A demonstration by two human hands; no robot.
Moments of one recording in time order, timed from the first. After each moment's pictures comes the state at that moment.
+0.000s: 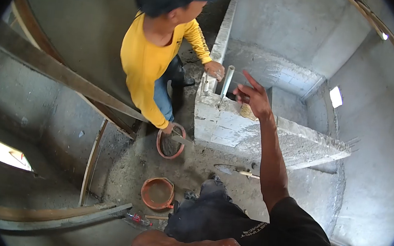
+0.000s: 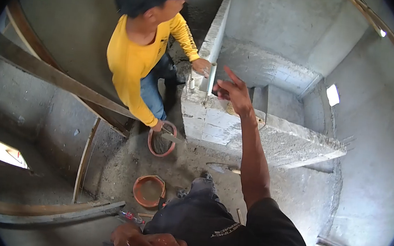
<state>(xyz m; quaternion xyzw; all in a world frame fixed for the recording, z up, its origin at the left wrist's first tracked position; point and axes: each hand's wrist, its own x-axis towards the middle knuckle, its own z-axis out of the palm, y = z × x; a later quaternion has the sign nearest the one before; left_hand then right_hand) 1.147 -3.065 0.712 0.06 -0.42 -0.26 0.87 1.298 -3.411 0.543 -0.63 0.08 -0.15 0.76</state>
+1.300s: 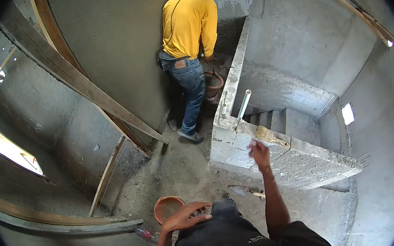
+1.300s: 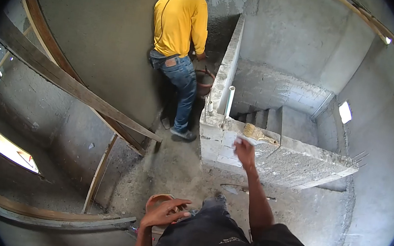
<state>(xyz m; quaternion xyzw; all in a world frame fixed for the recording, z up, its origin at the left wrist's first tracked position) 1.204 -2.994 0.508 0.74 -0.31 -0.38 0.47 1.245 -3.377 0.391 -0.73 0.25 -0.19 0.61</state>
